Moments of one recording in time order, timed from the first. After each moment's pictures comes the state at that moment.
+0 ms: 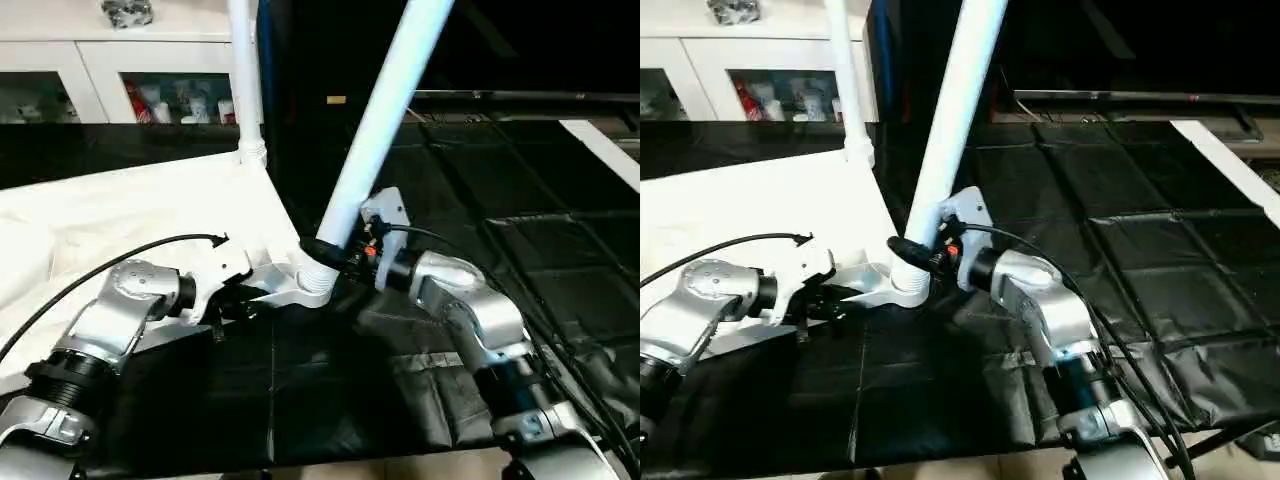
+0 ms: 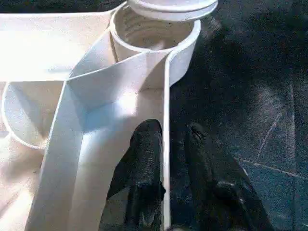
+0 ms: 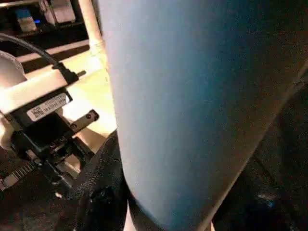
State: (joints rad) left arm -0.48 0.58 -0.27 0.39 -0.07 0.24 -1.13; right arm -0.54 -0.14 0.18 0.29 0.30 0.35 0.73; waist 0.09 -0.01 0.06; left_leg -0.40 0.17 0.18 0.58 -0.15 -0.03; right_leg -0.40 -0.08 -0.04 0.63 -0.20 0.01
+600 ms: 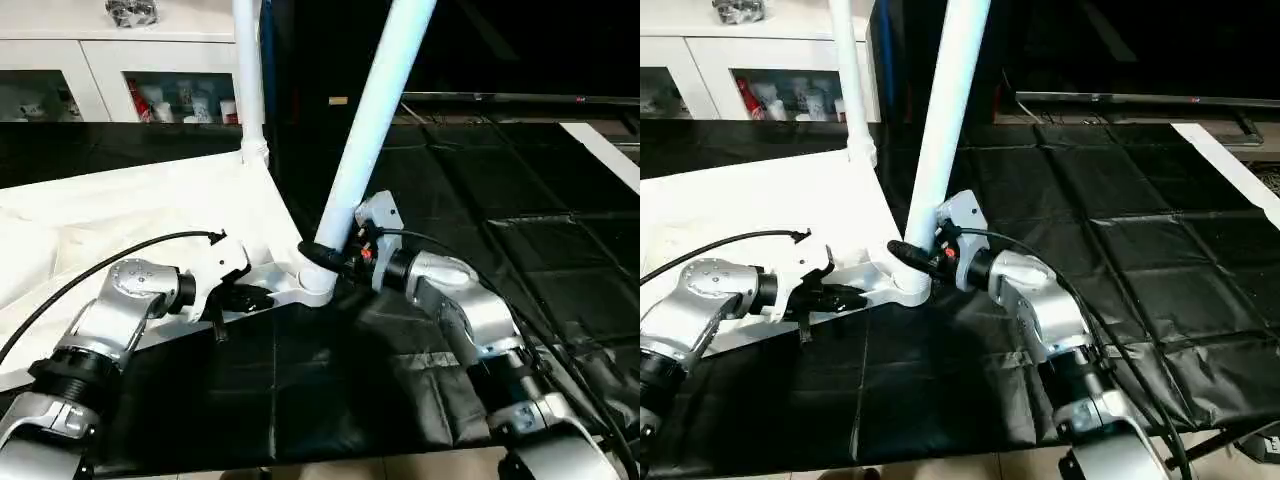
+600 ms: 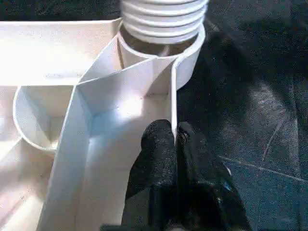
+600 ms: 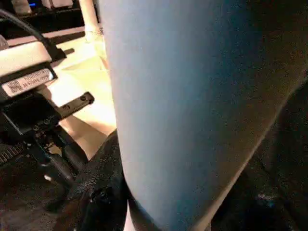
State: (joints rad) left arm -0.51 0.56 -0.25 0.47 -0.07 0.18 -1.16; right arm -0.59 -0.13 0.19 0.45 0.24 0.25 0.75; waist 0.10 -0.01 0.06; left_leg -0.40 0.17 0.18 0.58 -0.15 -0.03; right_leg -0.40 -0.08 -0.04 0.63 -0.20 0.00
